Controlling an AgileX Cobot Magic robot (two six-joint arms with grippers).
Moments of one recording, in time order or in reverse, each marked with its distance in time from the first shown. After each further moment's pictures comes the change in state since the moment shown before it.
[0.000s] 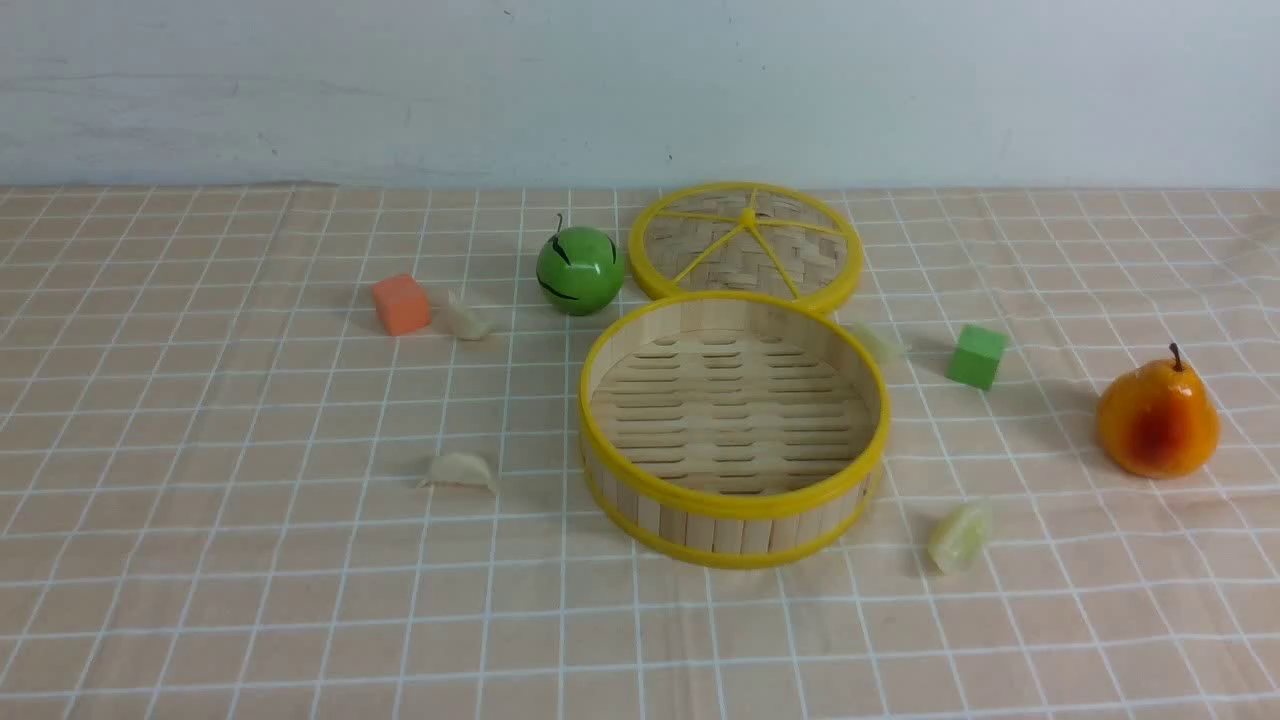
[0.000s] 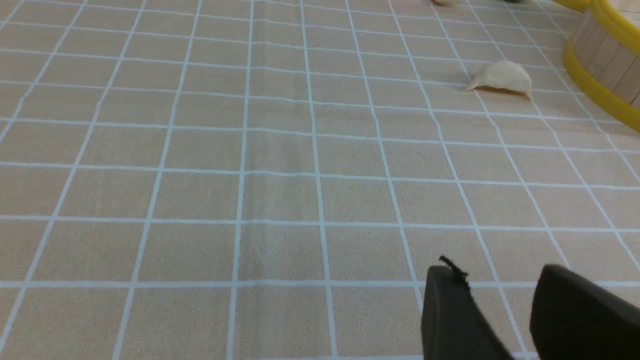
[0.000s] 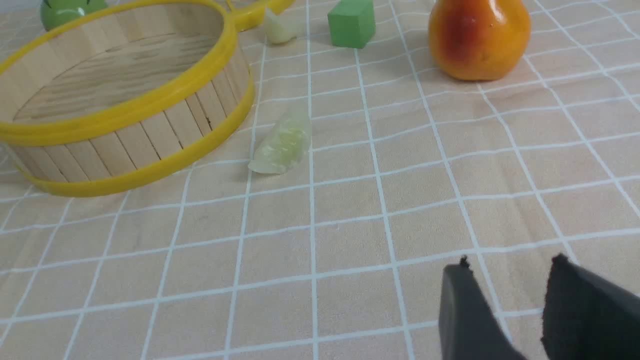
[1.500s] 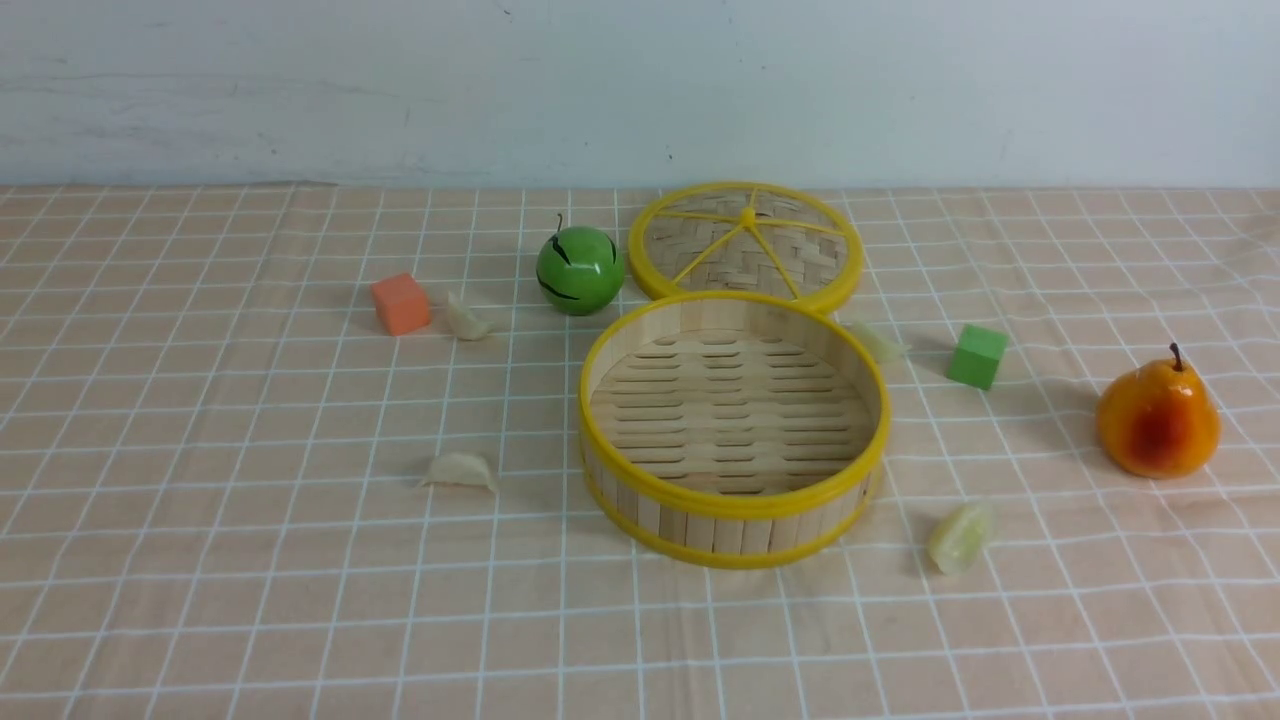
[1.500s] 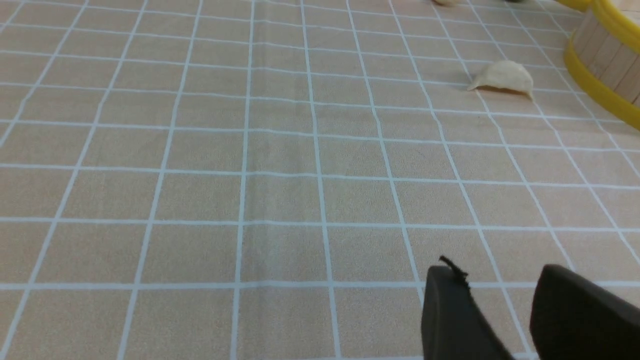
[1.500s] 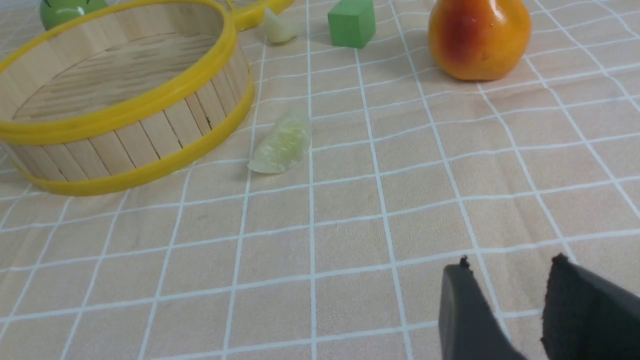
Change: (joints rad) right arm 0.000 0.000 0.000 -0.010 0.000 0.000; left arm 0.000 0.000 0.000 0.017 0.000 0.000
